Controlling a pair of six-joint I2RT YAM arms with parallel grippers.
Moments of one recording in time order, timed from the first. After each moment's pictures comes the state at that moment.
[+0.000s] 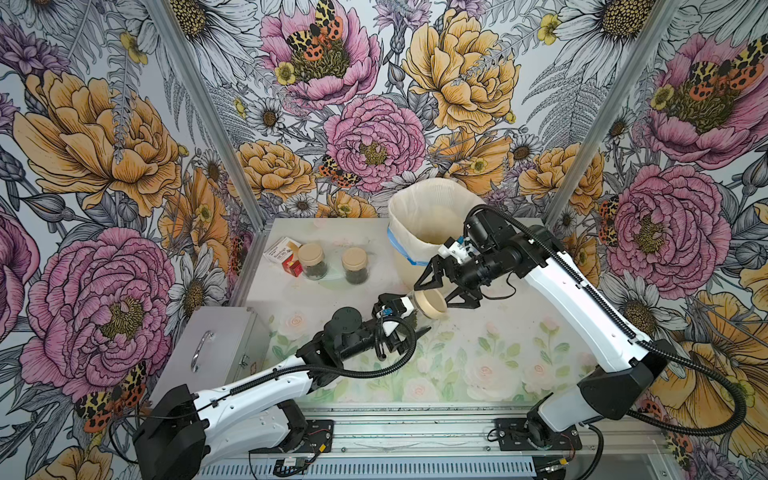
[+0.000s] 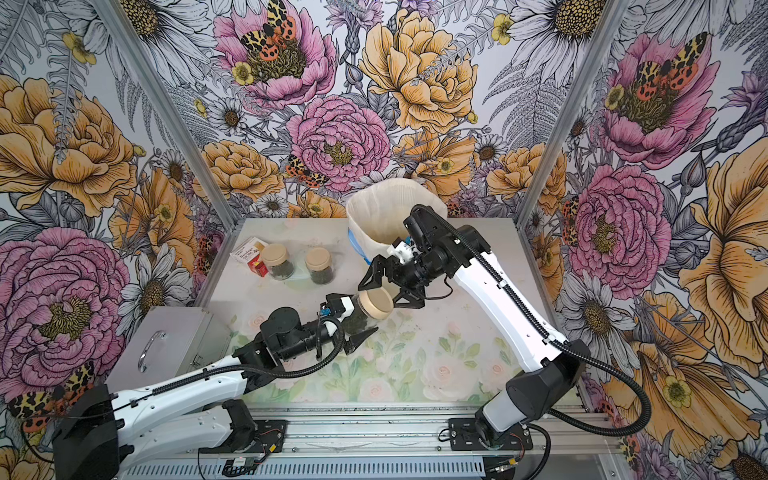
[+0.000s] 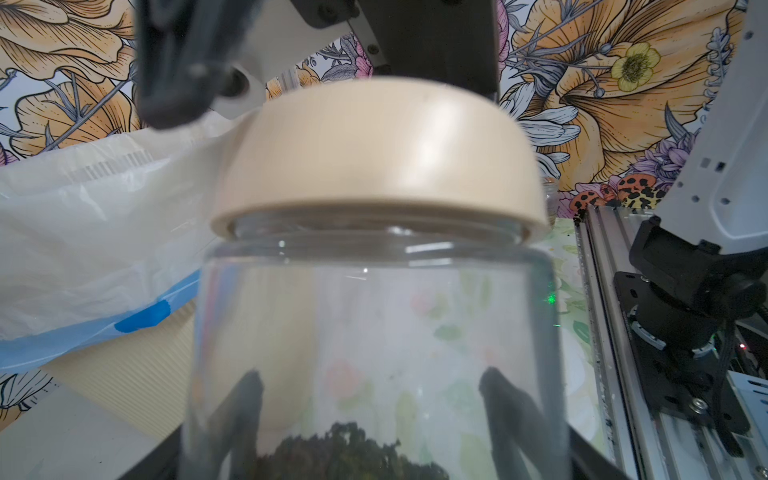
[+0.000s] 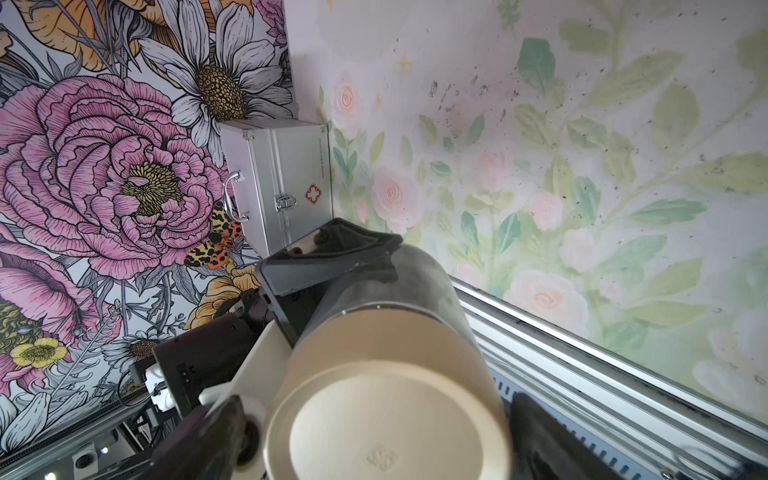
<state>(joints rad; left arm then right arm) -0.89 1.03 0.52 0.39 0.18 0.17 0.56 1.55 1.80 -1.35 -0.70 0.71</state>
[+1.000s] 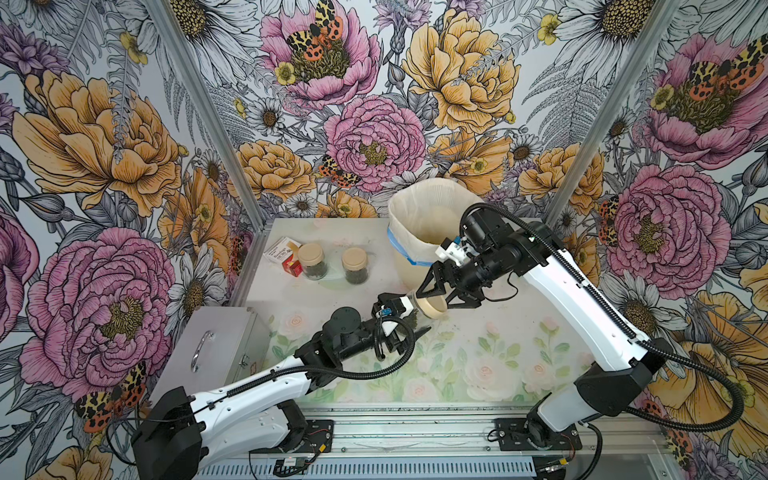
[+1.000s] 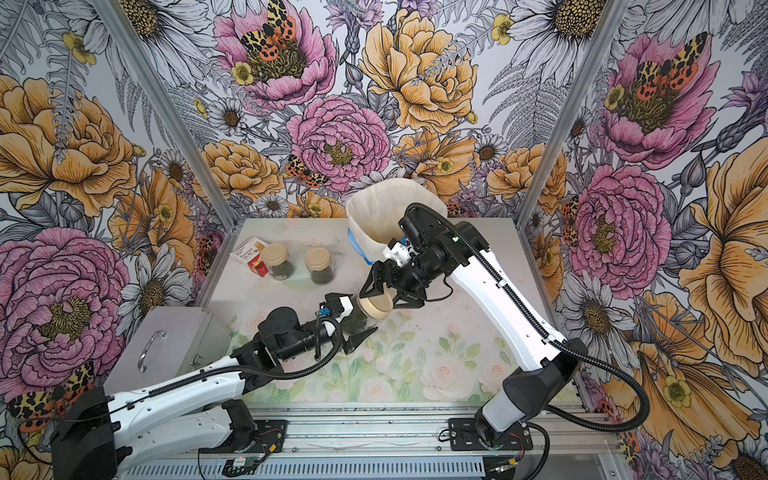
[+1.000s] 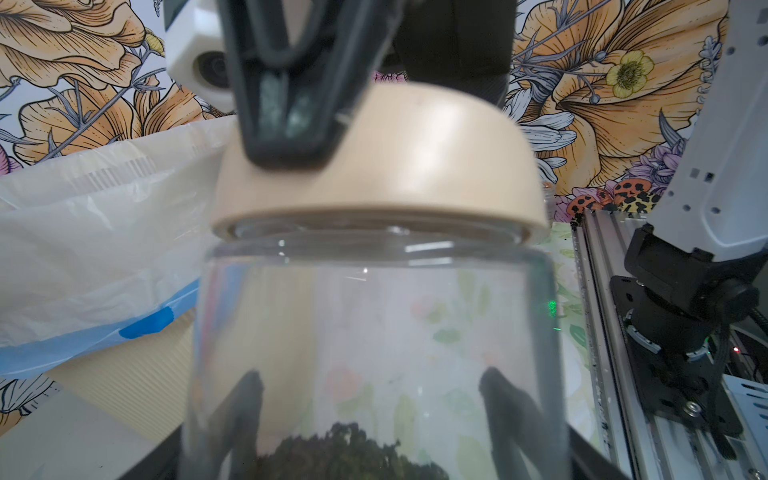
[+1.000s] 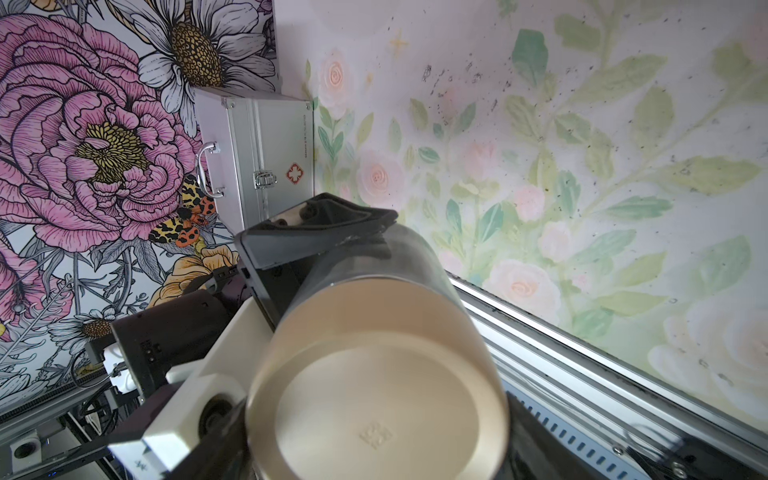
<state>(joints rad) -0.90 1.02 0.53 0.38 0.18 0.17 0.60 1.56 1.85 -1.44 -0.66 0.63</state>
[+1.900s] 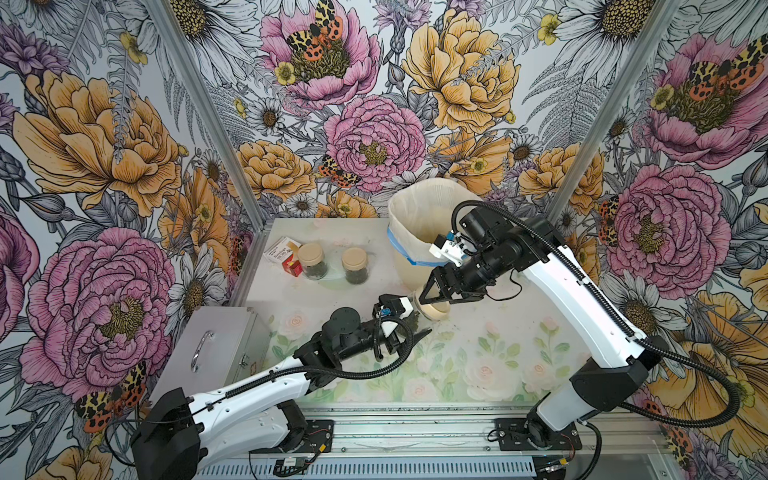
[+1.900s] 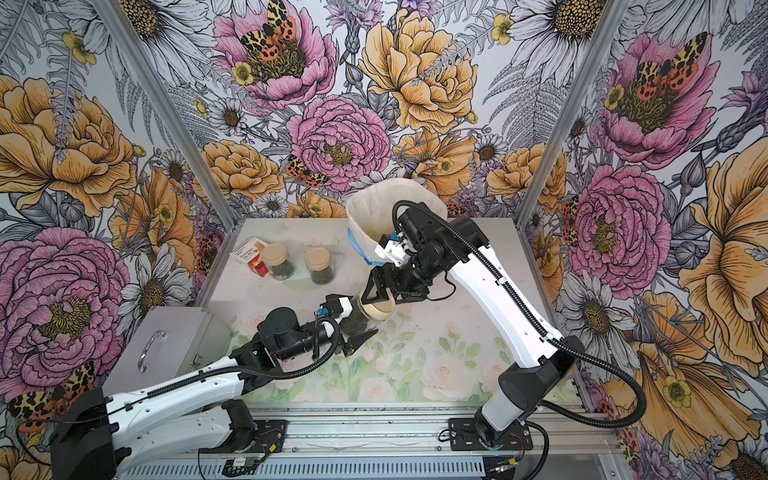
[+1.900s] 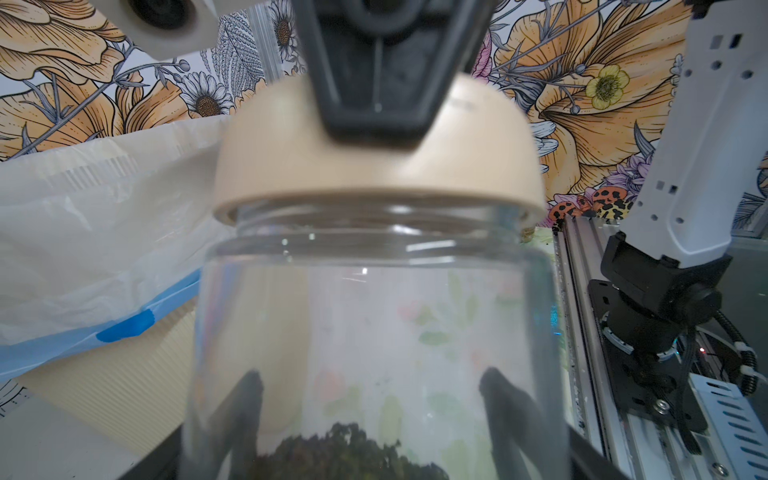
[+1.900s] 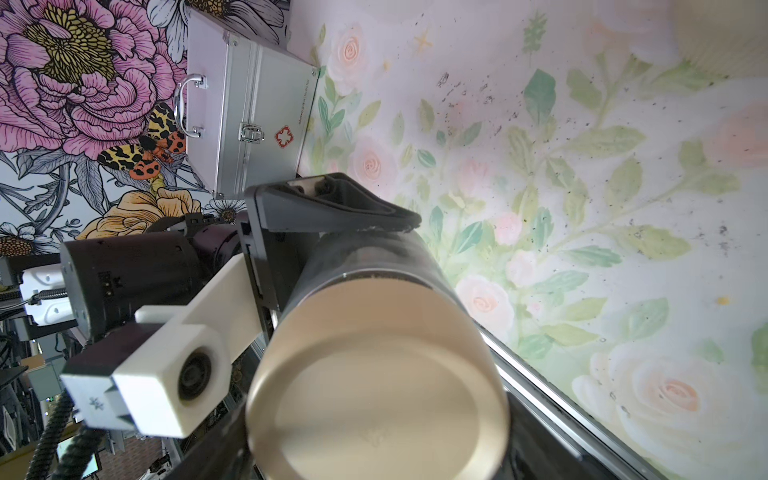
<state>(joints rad) -0.89 1.01 0.53 0.37 0.22 0.14 0.60 1.60 1.94 -1.54 -0.63 0.33</state>
